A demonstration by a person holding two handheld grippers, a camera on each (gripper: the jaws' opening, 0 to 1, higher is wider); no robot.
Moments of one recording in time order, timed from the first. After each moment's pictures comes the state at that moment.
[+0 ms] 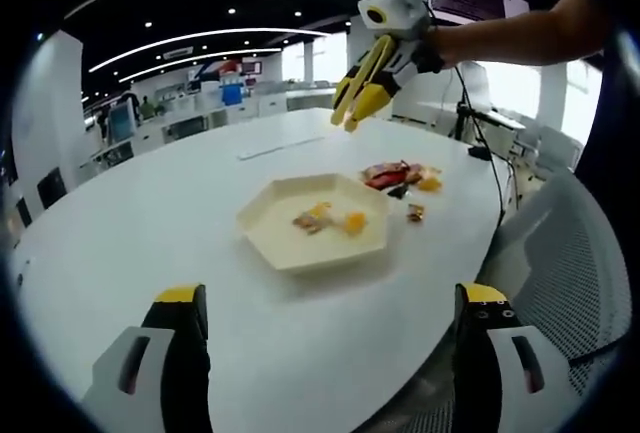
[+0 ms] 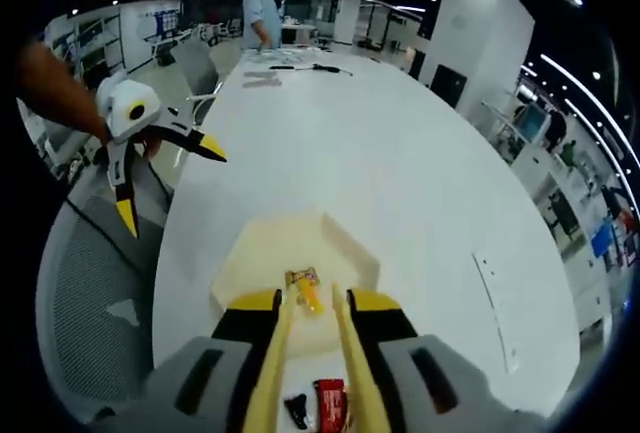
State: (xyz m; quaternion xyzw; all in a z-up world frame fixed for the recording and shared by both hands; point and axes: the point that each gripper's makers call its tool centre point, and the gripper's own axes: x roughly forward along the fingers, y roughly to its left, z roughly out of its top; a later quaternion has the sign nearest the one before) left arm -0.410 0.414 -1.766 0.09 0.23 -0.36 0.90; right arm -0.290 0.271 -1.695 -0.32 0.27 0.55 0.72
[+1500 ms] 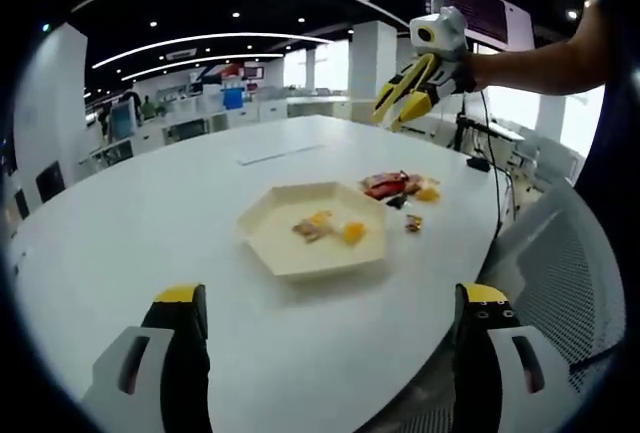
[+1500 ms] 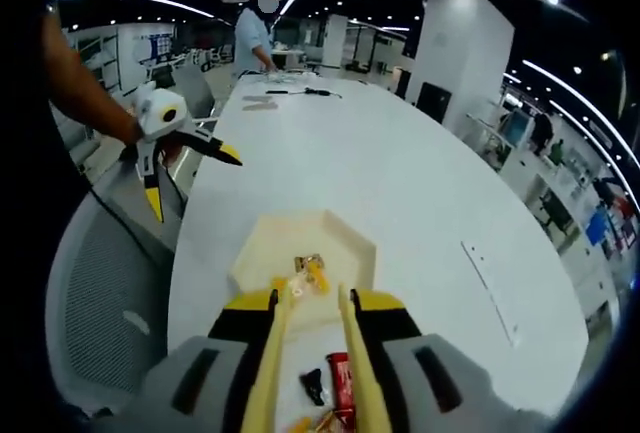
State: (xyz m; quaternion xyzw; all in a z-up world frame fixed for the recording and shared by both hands) left arm -0.407 0.415 -1.760 0.07 0.22 -0.36 0.90; right arm -0.320 0.220 -1.683 -0.28 0.23 0.55 0.75
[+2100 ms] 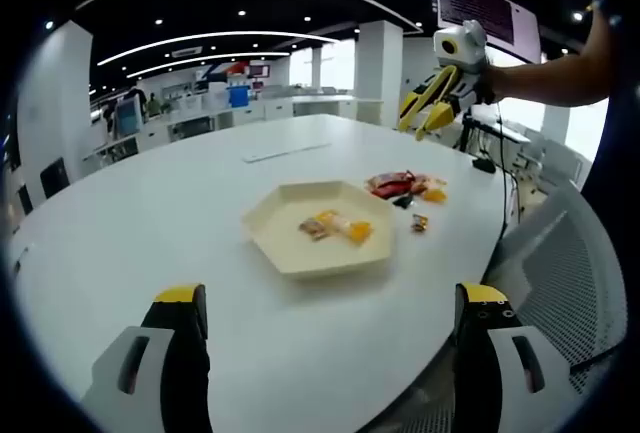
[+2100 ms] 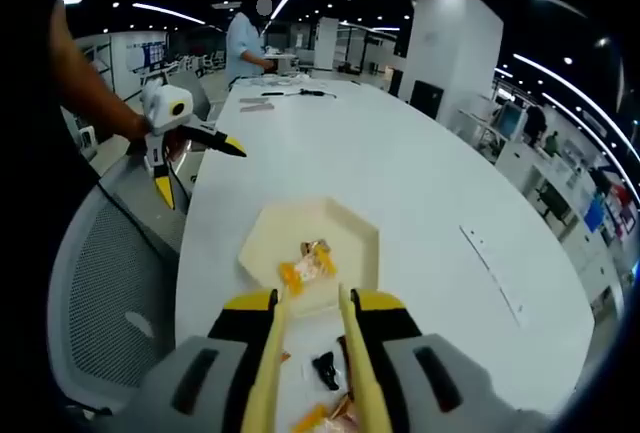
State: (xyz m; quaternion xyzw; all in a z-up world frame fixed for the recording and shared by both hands) left arm -0.404 0.420 -1.761 0.07 0.22 -0.35 0.91; right arm -0.338 0.201 -1.695 -0.26 0.23 0.54 0.76
